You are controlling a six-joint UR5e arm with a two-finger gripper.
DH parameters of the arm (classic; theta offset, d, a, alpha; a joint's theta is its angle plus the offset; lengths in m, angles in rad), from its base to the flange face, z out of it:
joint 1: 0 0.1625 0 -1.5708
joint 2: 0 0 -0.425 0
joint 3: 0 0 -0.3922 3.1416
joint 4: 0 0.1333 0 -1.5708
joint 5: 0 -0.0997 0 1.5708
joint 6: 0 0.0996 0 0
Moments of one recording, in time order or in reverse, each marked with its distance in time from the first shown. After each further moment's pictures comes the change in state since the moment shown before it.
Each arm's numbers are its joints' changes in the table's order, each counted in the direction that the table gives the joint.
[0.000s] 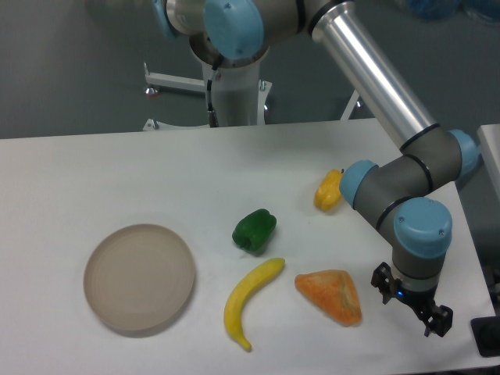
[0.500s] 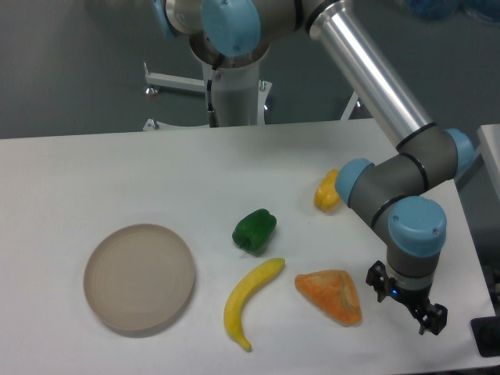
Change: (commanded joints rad) arm -0.008 -0.081 0.078 -0.060 -0.003 -0.057
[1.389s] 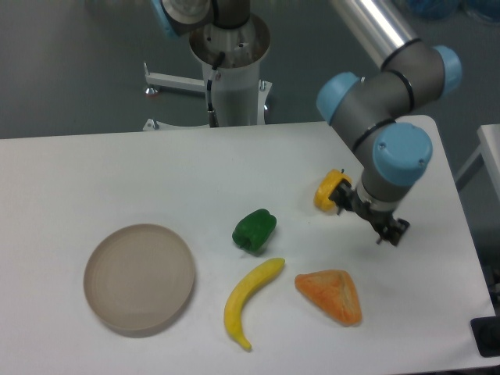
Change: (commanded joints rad) arm 0.023 -0.359 0.440 -0.266 -0.005 -0.054
